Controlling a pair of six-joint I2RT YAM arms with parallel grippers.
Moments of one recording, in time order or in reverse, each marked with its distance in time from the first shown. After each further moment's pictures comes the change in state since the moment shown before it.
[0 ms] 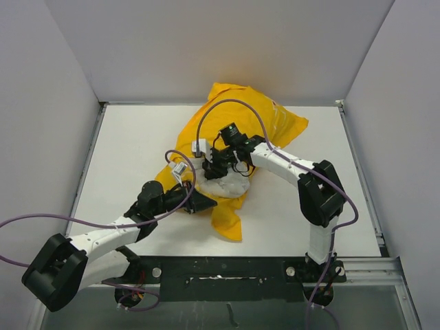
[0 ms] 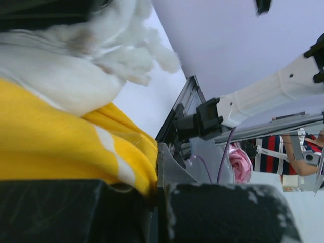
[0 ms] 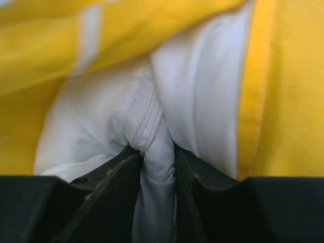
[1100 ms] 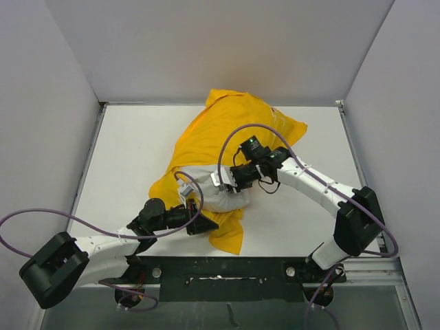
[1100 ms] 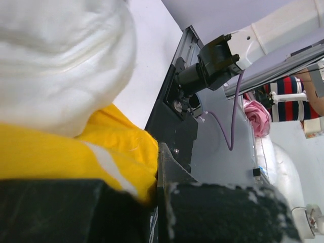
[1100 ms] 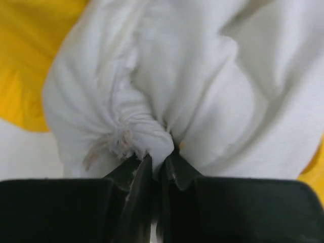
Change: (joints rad) left arm -0.108 -0.023 -0.209 0.183 0.067 0.136; right arm -0.004 -0.393 -0.296 -0.294 -0.011 -0.636
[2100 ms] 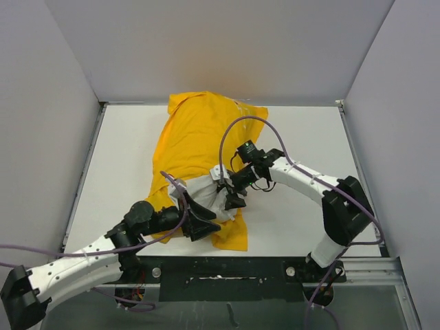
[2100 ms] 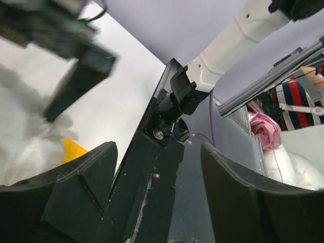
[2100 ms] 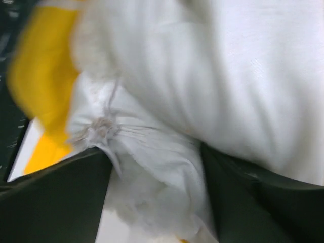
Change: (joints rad) left arm -0.196 -0.331 0.164 -0.362 -0.235 0.127; right arm -0.009 0.170 -0.027 0.174 -0.232 0.364
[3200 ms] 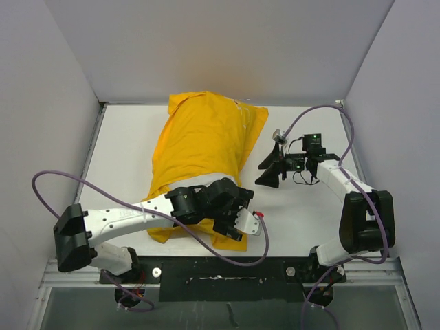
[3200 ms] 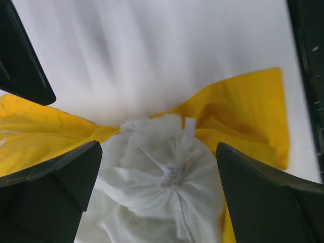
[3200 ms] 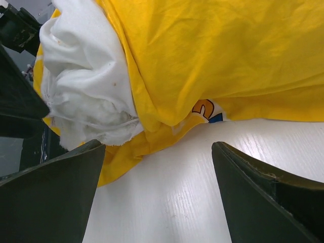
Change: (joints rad) left arm -0.263 0.626 0.802 -0.958 -0.312 1.476; right arm -0.575 -0.185 -0.241 0.260 -0.395 0.517
